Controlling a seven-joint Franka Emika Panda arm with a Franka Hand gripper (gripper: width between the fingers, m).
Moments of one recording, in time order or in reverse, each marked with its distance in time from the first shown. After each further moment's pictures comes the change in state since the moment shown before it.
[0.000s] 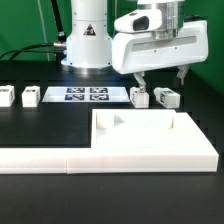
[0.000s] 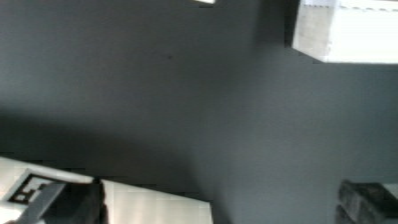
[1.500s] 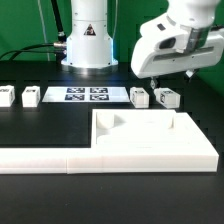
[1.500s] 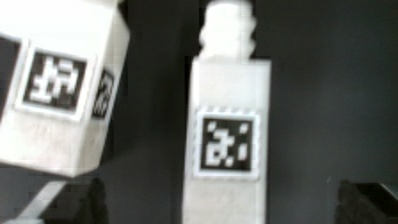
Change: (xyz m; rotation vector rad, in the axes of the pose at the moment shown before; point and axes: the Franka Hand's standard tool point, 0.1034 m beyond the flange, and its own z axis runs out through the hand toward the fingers) arm -0.040 -0.049 0.013 0.016 -0.548 -0.039
